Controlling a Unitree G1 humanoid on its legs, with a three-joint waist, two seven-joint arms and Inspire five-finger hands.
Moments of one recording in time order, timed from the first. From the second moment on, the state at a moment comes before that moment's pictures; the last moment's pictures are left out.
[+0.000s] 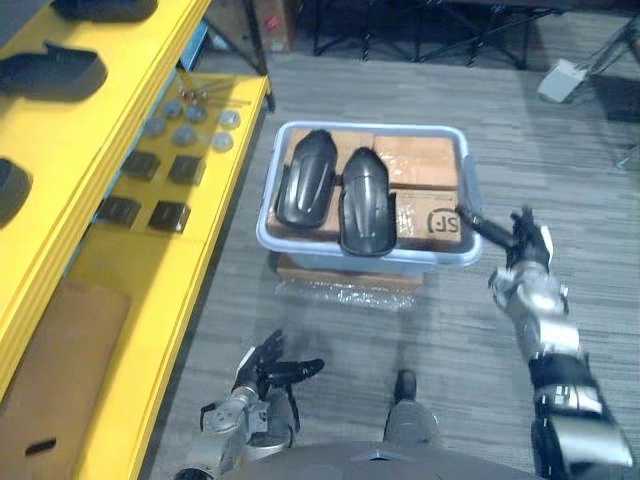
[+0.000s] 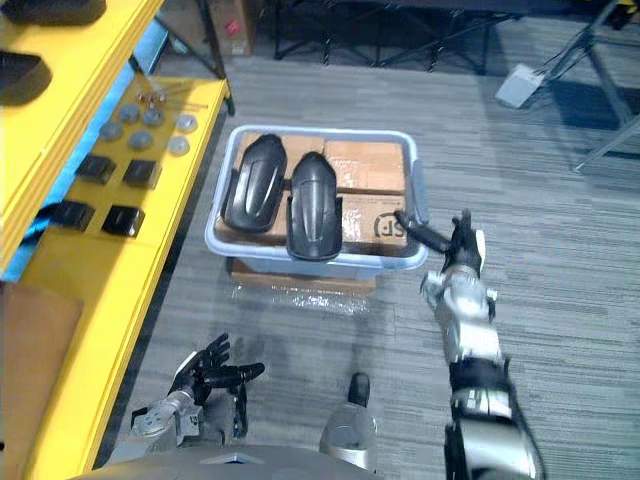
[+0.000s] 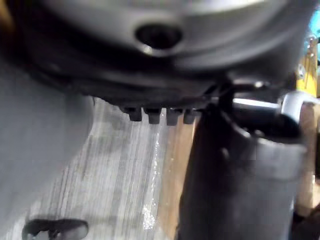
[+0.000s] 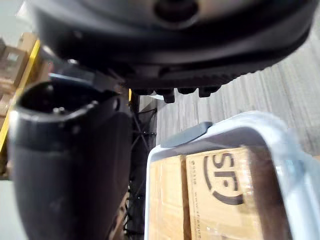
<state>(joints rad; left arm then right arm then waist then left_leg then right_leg) 0.17 0.18 -0.26 0.53 -0.30 -0.04 -0.02 -0.45 -0.48 -0.14 0.56 0.27 0.10 -0.21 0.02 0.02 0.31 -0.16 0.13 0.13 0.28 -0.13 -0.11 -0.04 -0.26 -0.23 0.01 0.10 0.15</state>
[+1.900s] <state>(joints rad) 0.01 0.13 -0.37 0.60 -0.48 -0.13 0.01 -1.02 -0.60 0.28 1.05 -0.22 0.47 -0.12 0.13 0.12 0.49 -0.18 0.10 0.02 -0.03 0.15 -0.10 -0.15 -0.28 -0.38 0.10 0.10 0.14</state>
